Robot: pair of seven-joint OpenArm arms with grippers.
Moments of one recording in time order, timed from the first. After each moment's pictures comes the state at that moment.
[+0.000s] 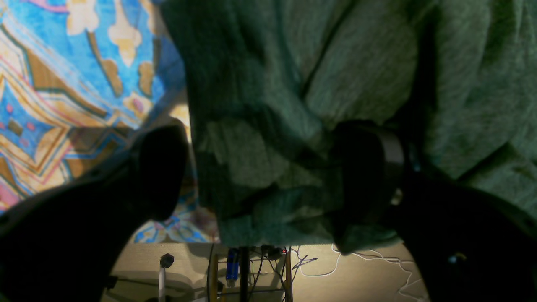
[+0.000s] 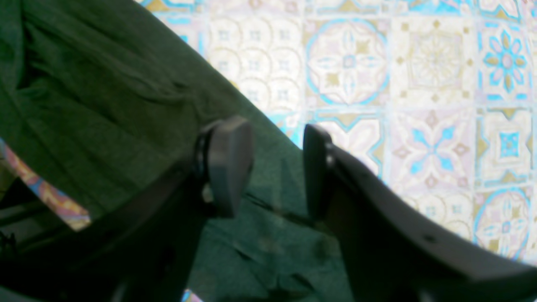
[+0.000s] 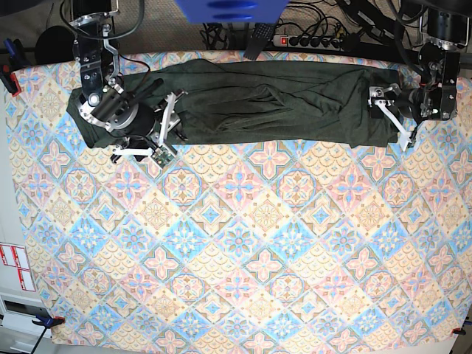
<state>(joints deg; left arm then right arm) 14.6 -32.3 -0.8 81.0 -39.2 -6.0 59.8 -14.9 13.2 -3.4 108.9 7.4 35.3 -48.5</state>
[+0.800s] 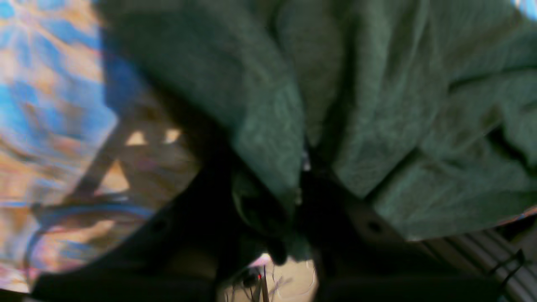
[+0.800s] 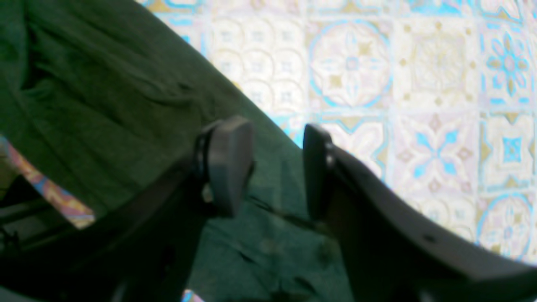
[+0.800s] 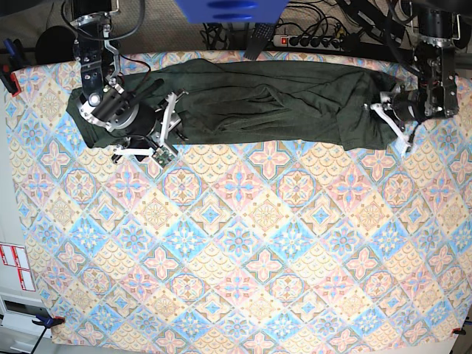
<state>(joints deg) 13.1 -29.9 -10.6 80.8 -41.2 -14.8 59.9 -14.9 13.1 -3.4 108.9 7.4 35.4 -48.5</state>
